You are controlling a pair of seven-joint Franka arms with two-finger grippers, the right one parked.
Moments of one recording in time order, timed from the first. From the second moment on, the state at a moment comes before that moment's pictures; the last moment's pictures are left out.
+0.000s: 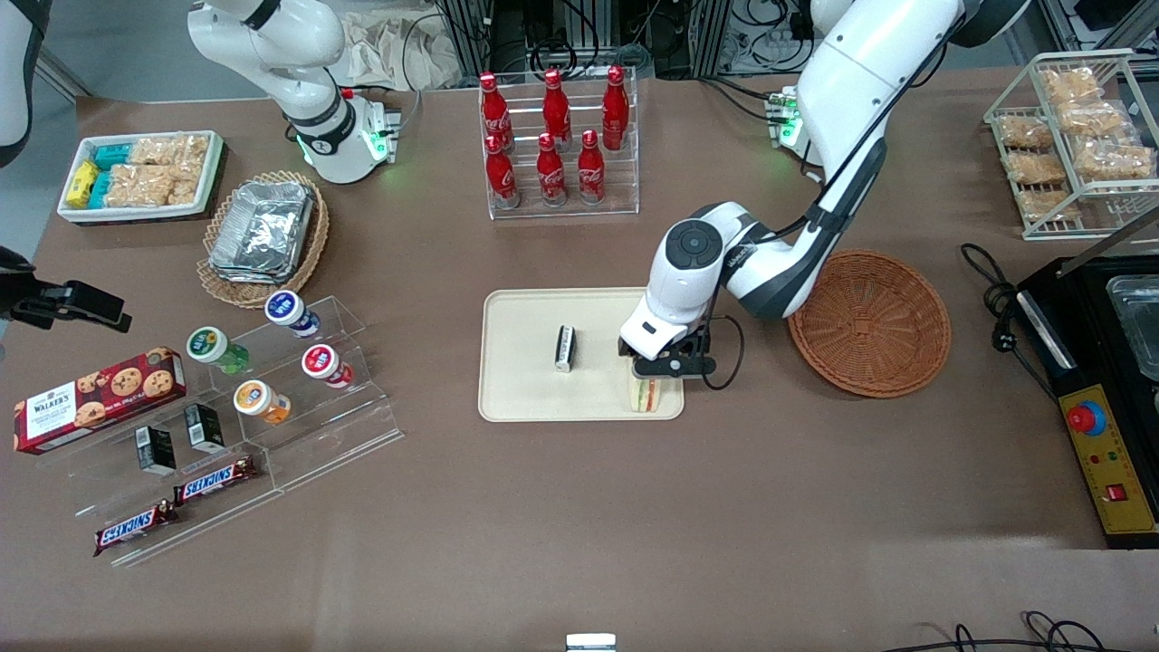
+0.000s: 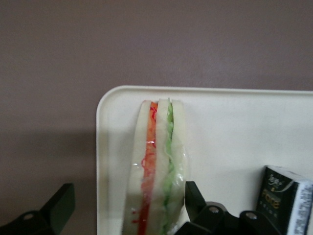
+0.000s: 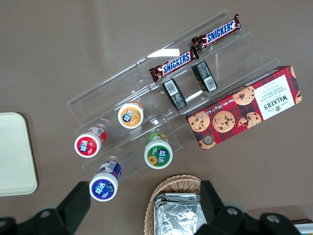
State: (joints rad) arm -0.29 0.52 -0.39 -1.89 0.34 2.47 -0.91
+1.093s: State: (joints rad) arm -0.13 0.30 -0.39 -1.57 0.19 1.96 -0.51
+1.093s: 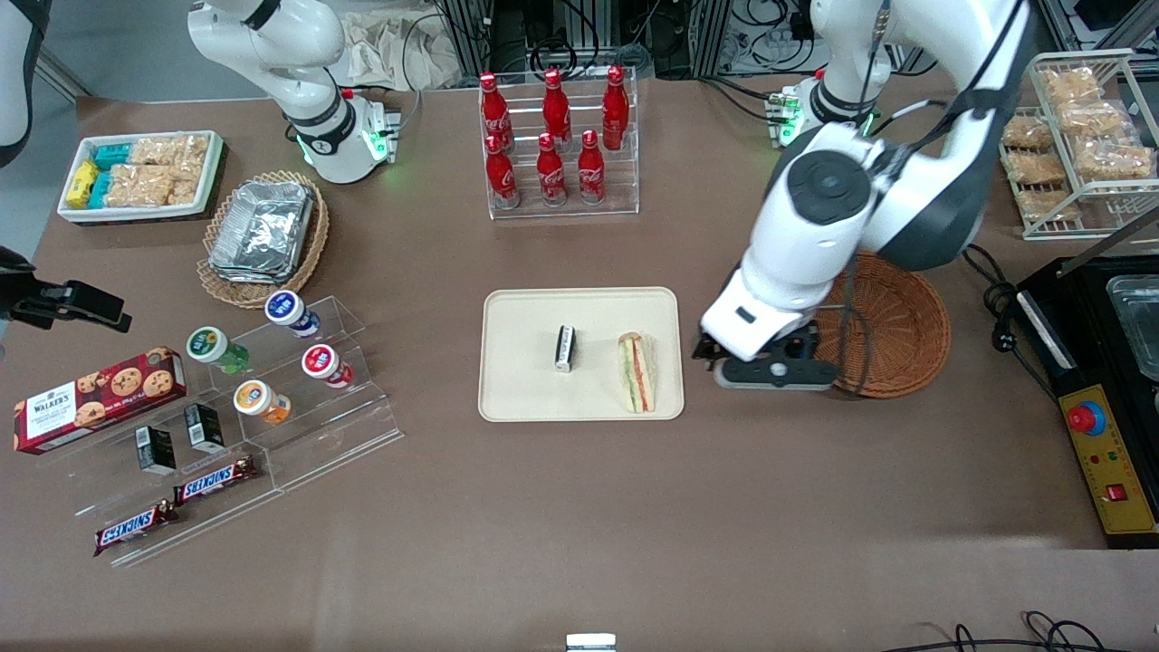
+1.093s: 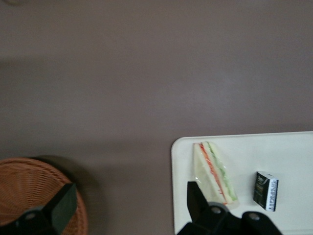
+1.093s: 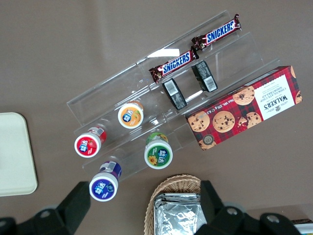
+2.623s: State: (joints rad) arm 0.37 0.07 -0.38 -1.62 -0.11 1.78 -0.02
